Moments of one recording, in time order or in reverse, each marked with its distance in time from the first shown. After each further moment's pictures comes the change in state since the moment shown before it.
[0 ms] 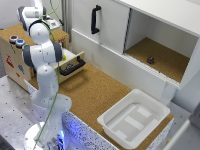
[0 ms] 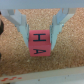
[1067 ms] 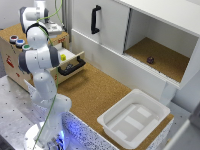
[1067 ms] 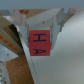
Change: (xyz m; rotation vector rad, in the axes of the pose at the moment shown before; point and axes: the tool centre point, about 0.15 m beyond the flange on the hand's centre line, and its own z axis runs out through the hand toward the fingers) arm -0.122 -0.029 0.068 0.111 -0.207 0.233
